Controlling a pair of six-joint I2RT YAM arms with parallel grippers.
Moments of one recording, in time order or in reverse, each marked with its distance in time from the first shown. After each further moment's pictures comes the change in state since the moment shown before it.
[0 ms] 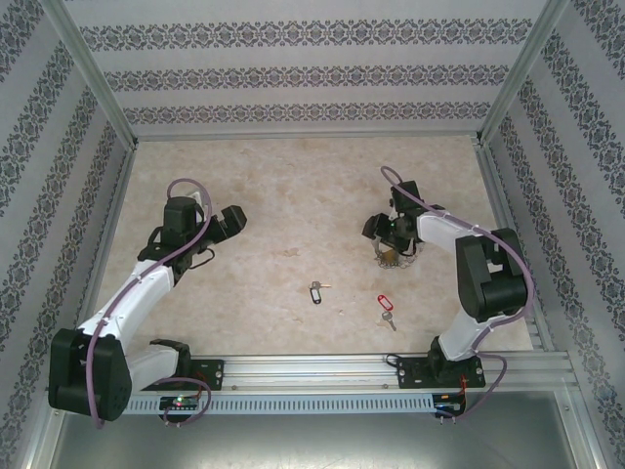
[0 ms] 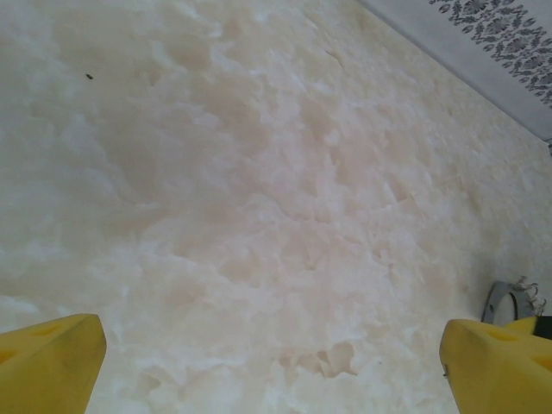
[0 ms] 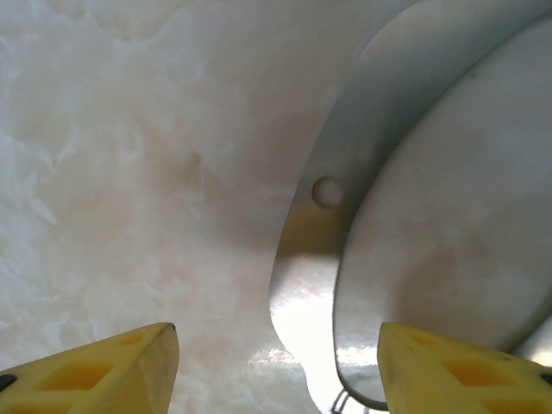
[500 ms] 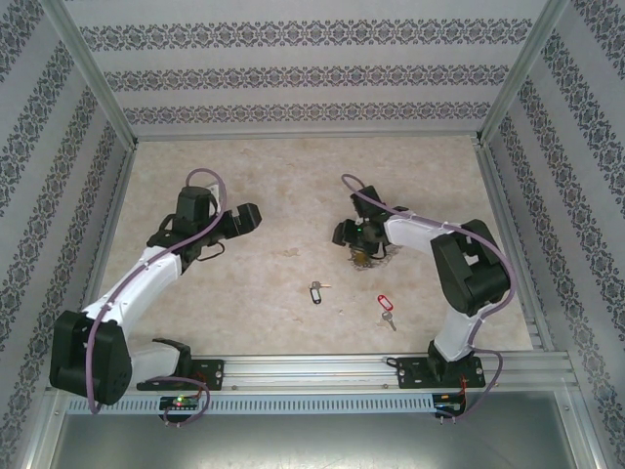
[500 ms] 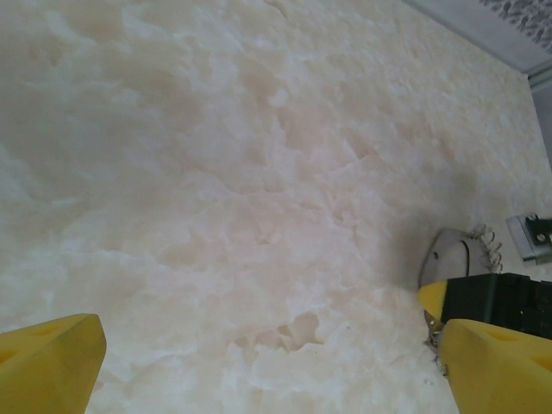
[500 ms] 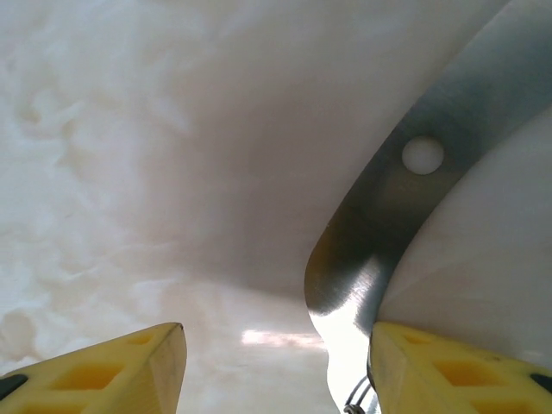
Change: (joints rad) left arm -0.093 0.102 0.118 -0.071 0.039 0.064; right arm 0.253 0.096 0.088 0.037 0.064 0.107
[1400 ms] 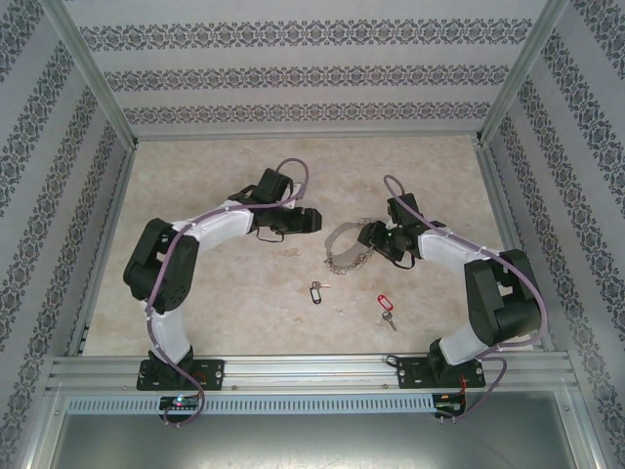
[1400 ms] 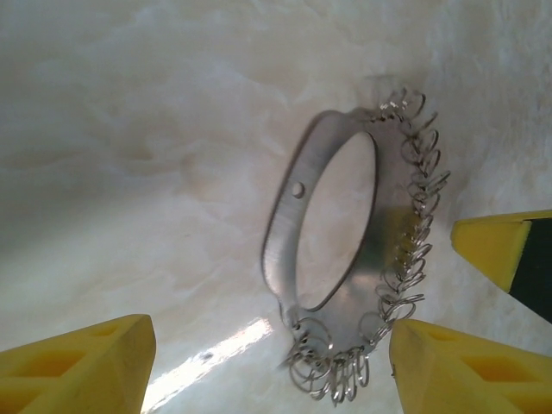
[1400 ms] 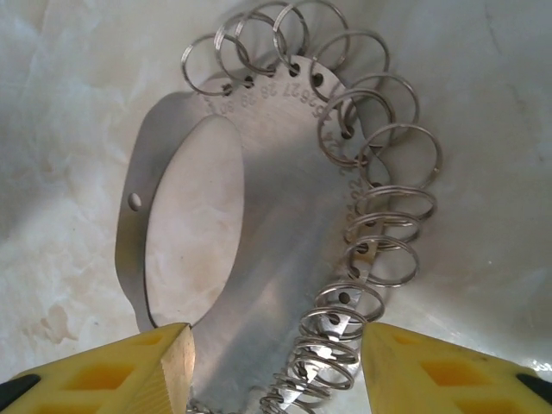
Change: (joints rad) left arm -0.273 0.640 0.474 -0.079 0.179 0.056; right arm -0.198 -0.256 -0.249 0.084 -0.087 0.053
